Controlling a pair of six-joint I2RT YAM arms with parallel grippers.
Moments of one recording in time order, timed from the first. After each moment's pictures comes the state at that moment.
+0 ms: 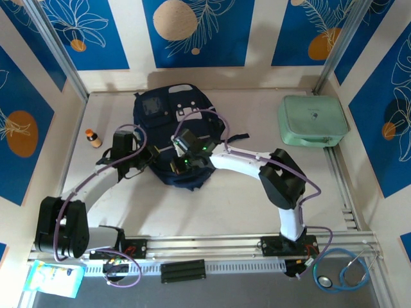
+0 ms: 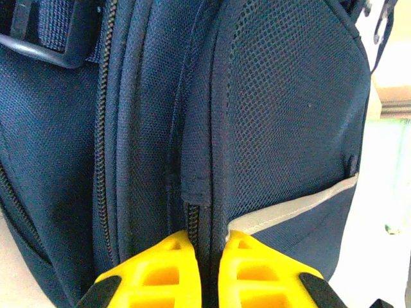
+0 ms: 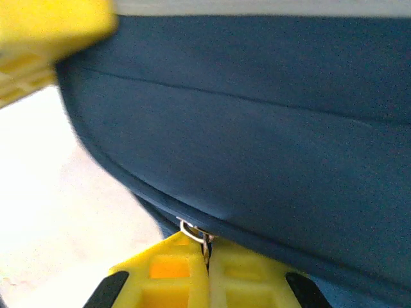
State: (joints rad) left arm -0.17 1.30 0.71 -0.18 0.34 -0.89; right arm 0.89 1.91 1.39 -0.43 -0.15 0.46
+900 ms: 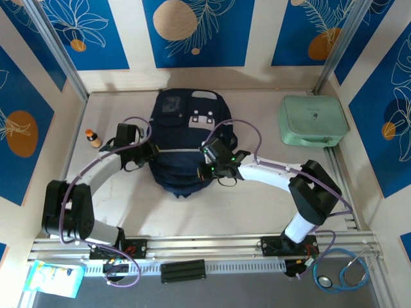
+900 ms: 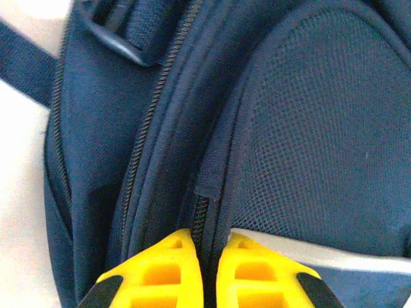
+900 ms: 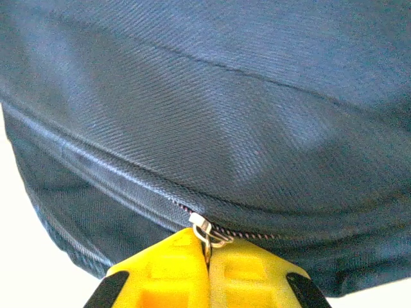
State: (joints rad) left arm -0.17 1.46 0.89 -0.34 0.32 -0.69; right arm 0.83 1.63 1.01 -0.34 -0.13 0.57
